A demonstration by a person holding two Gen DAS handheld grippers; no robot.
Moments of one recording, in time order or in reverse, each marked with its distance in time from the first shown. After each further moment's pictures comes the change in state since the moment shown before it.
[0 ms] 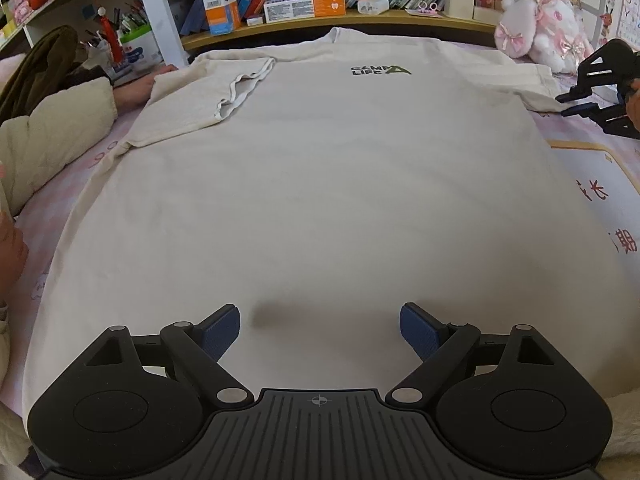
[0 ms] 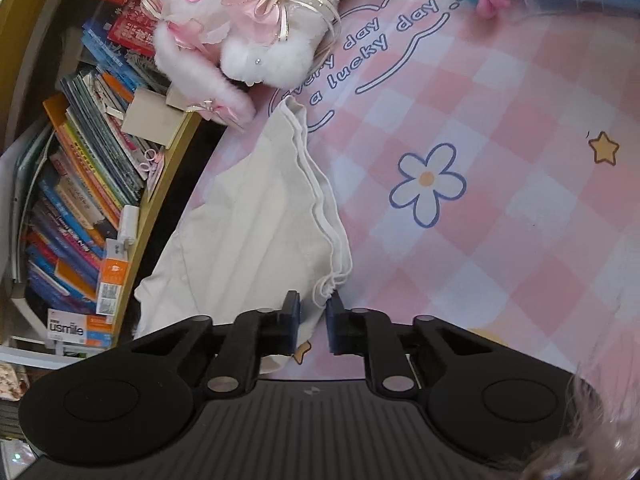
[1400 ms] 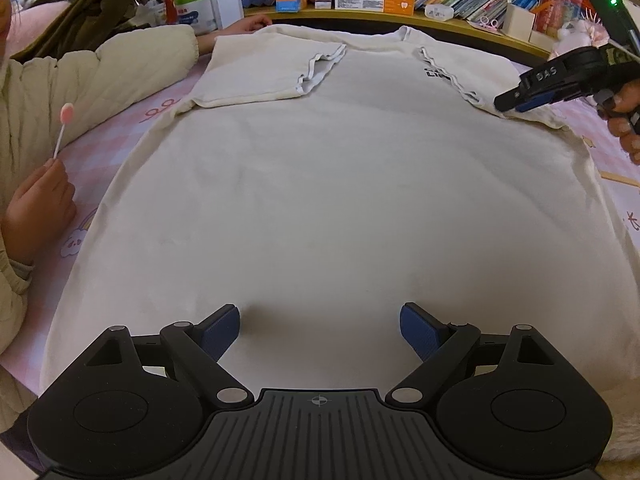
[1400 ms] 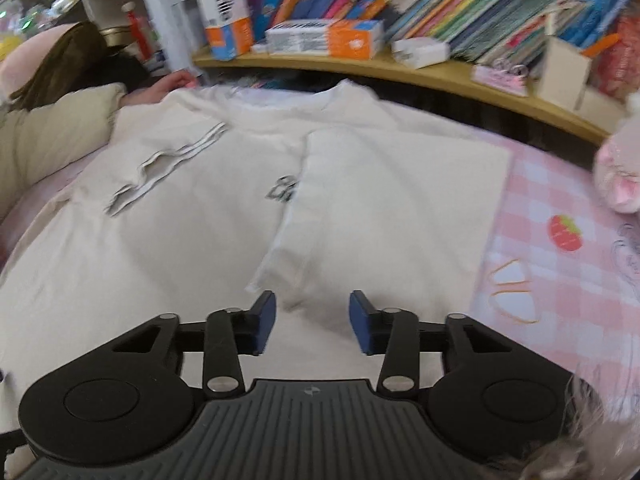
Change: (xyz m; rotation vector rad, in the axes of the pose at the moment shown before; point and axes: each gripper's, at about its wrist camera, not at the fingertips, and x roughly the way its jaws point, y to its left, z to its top) left arm 0.006 0.067 -0.015 -0.127 0.012 0.001; right arm 0.084 0.151 -0.152 -1.223 0.196 0.016
